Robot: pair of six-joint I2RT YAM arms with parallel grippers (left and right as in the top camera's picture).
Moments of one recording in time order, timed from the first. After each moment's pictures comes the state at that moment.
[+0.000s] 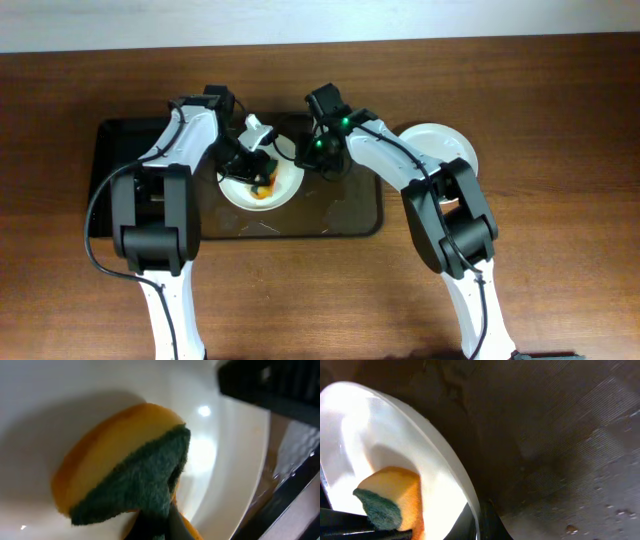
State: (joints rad) left arm -0.10 2.29 1.72 -1.09 0.49 0.41; right arm 0.49 2.34 1.78 -0.60 -0.38 0.66
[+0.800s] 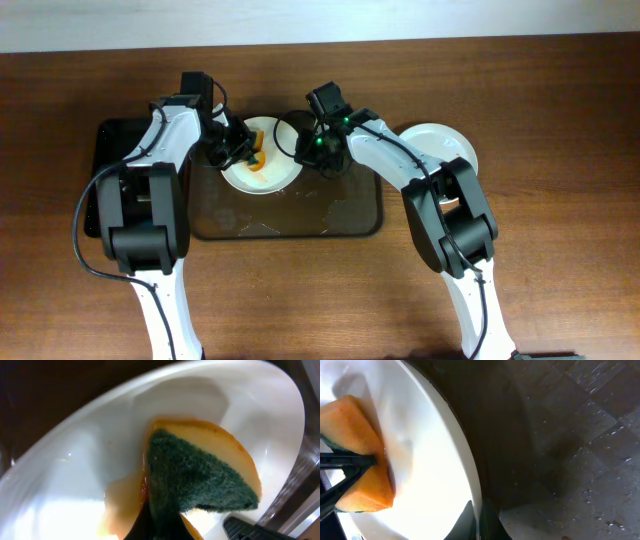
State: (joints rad) left arm -0.02 2.29 1.72 -0.84 0.45 -0.53; right arm 0.49 2.34 1.78 -0.58 -0.37 0.70
